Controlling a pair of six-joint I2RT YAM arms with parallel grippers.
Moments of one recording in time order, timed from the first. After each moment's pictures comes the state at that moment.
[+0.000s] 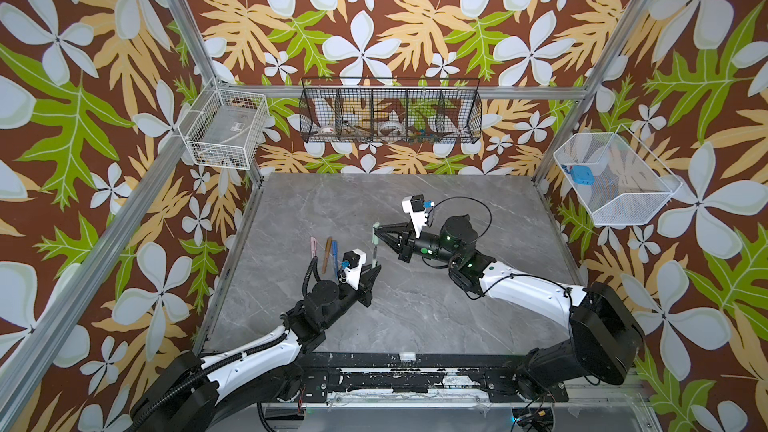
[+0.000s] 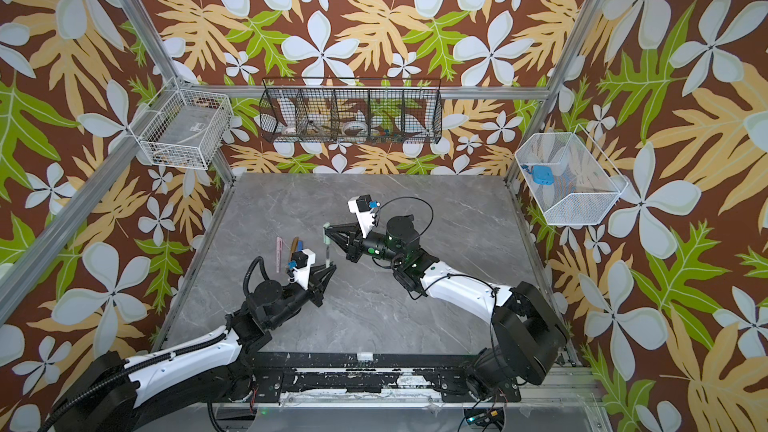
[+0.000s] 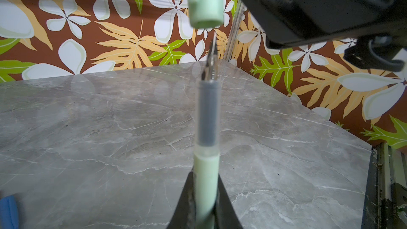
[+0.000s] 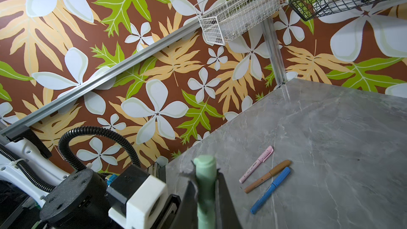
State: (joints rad) left arm -0.74 0.97 0.23 0.63 -0.06 -0.20; right arm 0.74 1.50 0.93 0.62 -0.50 0.47
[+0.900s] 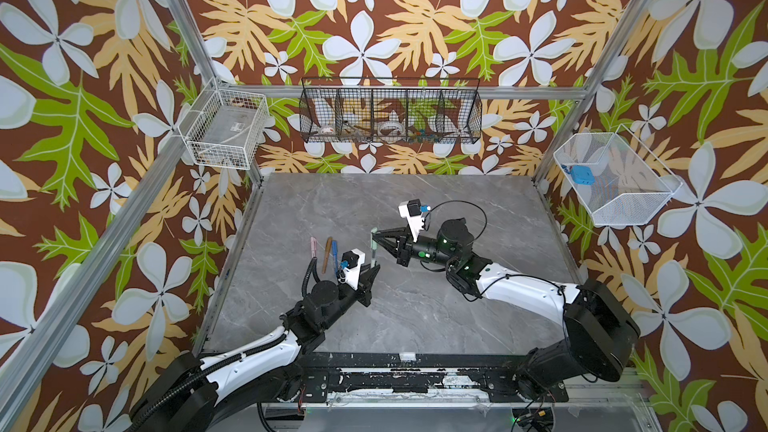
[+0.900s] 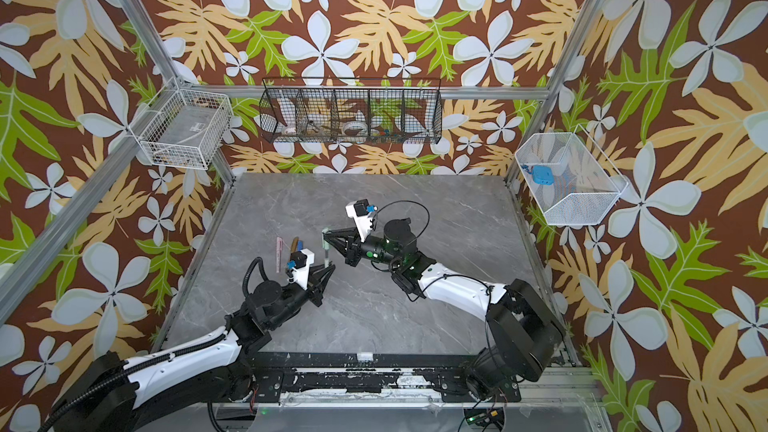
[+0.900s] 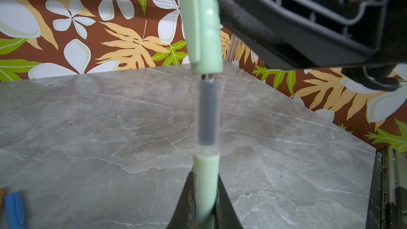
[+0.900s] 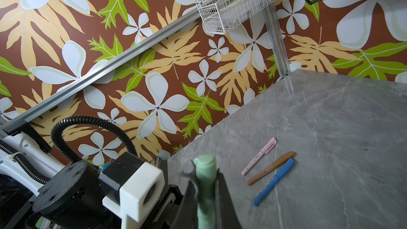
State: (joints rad) left arm -0.74 0.96 0.23 0.63 -0.07 -0.20; right arm 0.75 1.53 0.91 0.64 -0.51 0.48
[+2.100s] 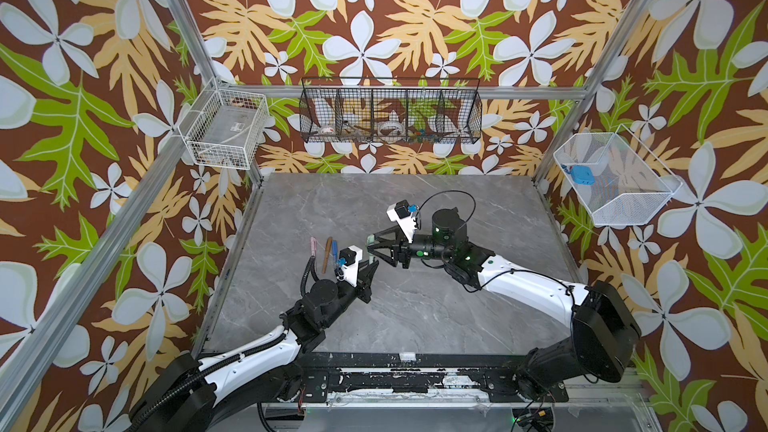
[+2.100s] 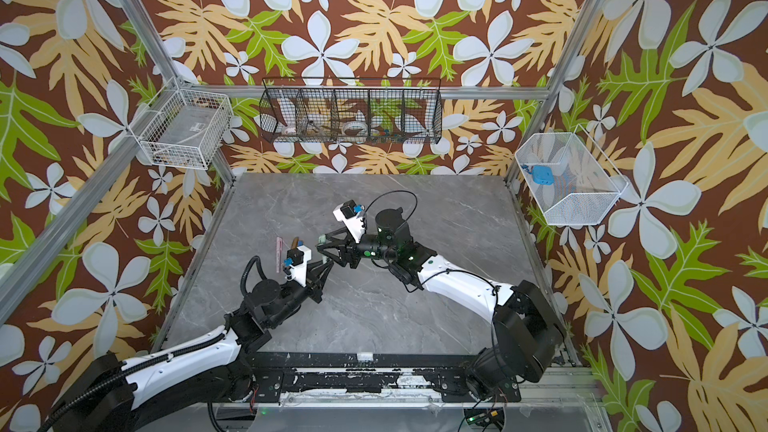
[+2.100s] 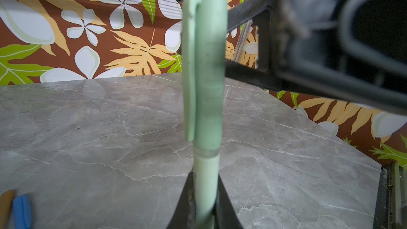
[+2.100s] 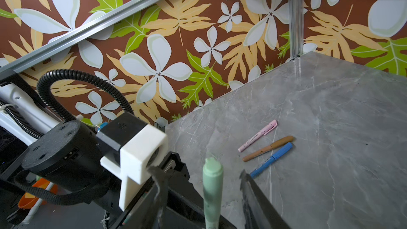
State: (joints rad) left arm -0.74 0.95 0.25 0.64 -0.11 -0.22; right arm 0.74 1.53 1.04 0.32 -0.64 0.27
